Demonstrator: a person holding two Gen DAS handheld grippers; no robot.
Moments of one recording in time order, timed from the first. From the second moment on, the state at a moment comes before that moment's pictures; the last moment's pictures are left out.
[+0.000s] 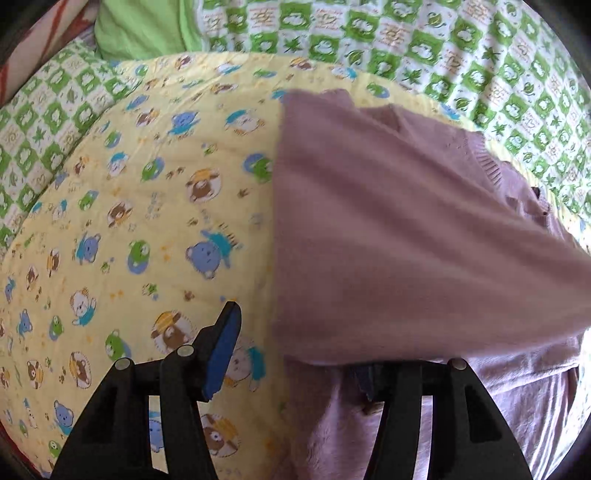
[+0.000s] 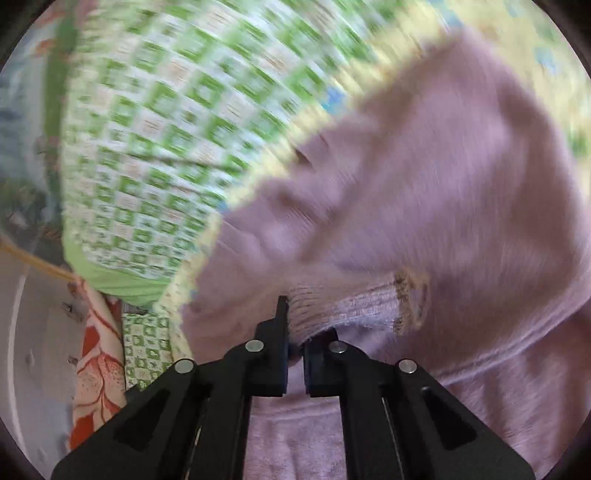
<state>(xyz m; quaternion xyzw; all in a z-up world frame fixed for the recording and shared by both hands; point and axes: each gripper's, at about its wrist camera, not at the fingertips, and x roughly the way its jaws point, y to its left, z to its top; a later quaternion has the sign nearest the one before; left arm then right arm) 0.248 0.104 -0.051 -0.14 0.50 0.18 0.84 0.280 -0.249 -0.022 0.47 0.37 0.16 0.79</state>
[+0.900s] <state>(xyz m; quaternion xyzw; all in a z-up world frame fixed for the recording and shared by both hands) 0.218 0.118 -0.068 -0.24 0.46 0.22 0.82 0.262 -0.304 -0.020 0.27 0.35 0.17 0.88</state>
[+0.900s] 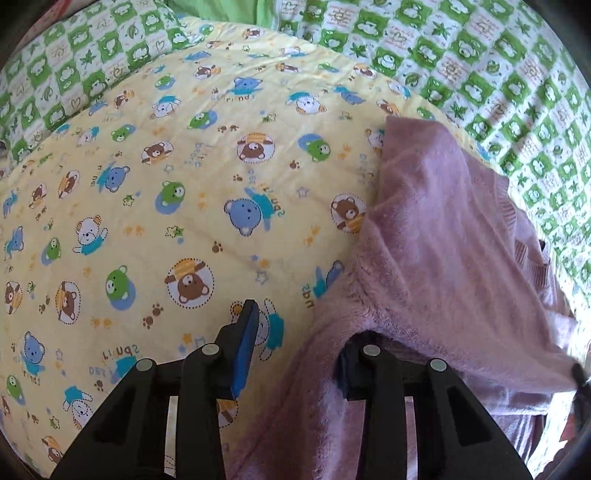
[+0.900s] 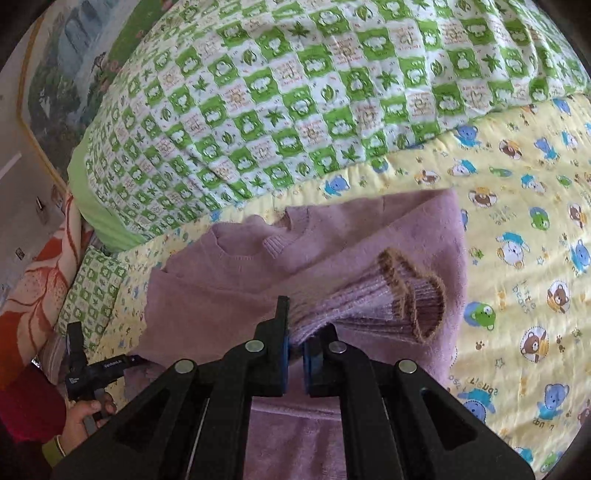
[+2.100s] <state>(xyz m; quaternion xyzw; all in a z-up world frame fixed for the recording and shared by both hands) 0.329 0.113 -0.046 -0.20 0.49 0.14 0.83 0.316 -0.248 -0.068 0.20 0.46 0.21 0.84</state>
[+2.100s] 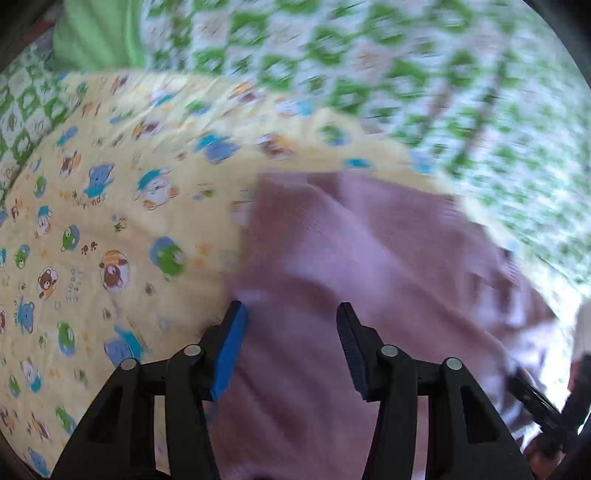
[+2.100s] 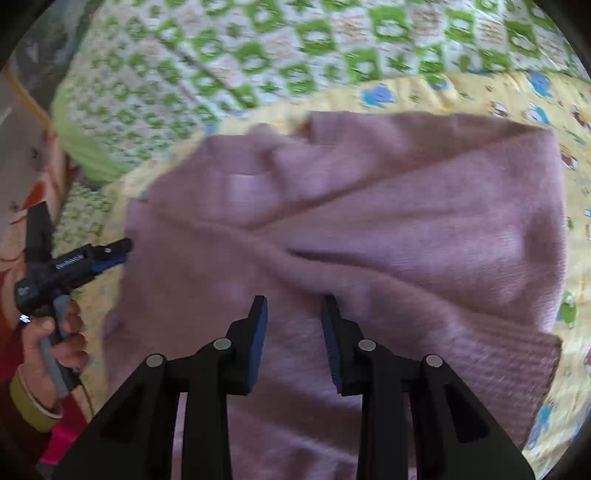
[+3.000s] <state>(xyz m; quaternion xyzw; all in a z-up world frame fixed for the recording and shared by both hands) 0.037 0.096 -0.056 -0.26 0.56 0.00 0.78 0.126 -0.297 -0.035 0.28 0.44 0.15 0.84</state>
